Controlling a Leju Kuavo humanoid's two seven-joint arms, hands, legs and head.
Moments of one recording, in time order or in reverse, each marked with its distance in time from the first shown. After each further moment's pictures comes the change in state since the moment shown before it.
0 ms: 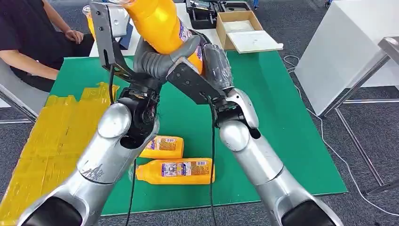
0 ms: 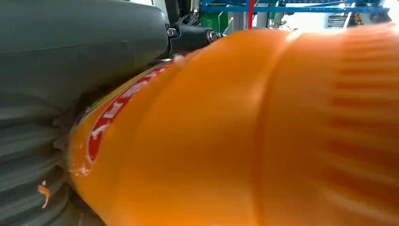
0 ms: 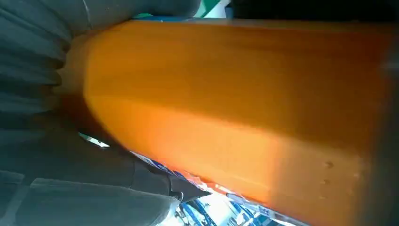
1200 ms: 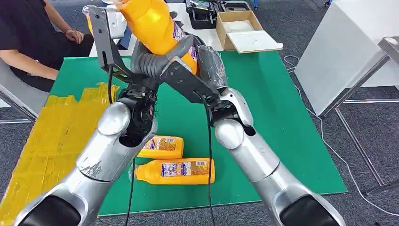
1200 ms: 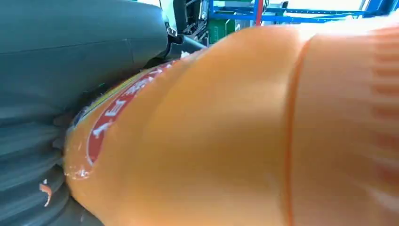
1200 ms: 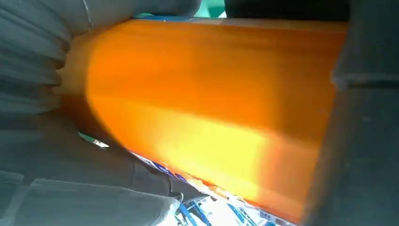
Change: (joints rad) left arm -0.003 0.019 -0.003 0.034 0.034 0.027 -0.042; right arm -0.030 0.000 0.059 0.061 -0.043 -0.022 0.021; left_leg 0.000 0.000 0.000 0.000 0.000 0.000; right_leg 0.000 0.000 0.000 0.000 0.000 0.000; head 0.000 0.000
